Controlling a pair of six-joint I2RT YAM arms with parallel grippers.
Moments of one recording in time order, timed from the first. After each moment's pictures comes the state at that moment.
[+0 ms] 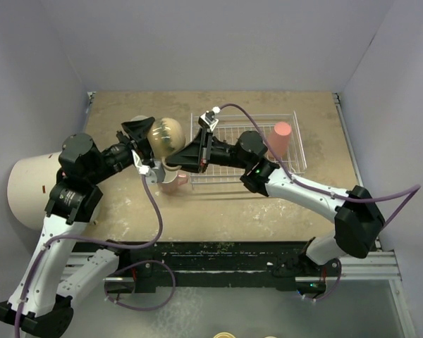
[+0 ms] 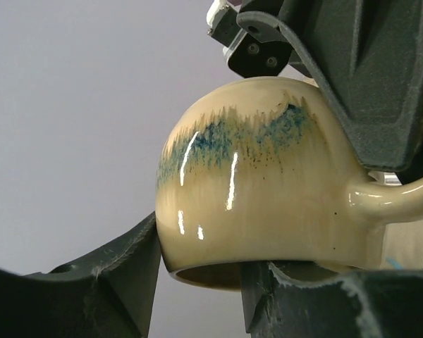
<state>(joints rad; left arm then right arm) -0.33 0.82 1.11 -0.36 0.57 1.22 0.86 1.49 1.07 0.66 -0.61 1.52</state>
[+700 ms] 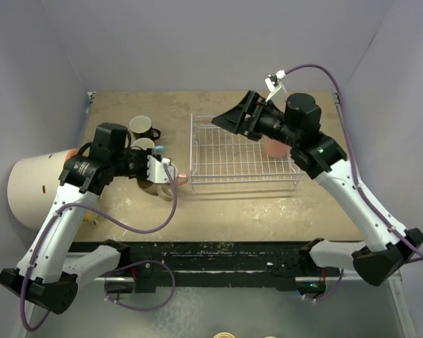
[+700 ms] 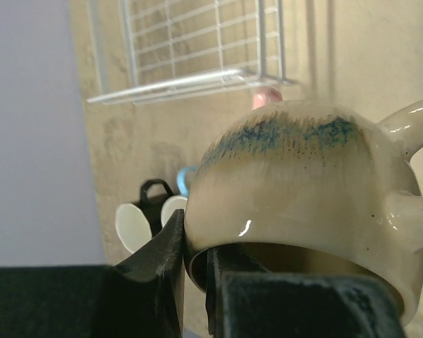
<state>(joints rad) -0.34 1.03 1.26 -0.99 0.46 1.29 0.57 1.25 1.37 -0.27 -0.37 0.89</state>
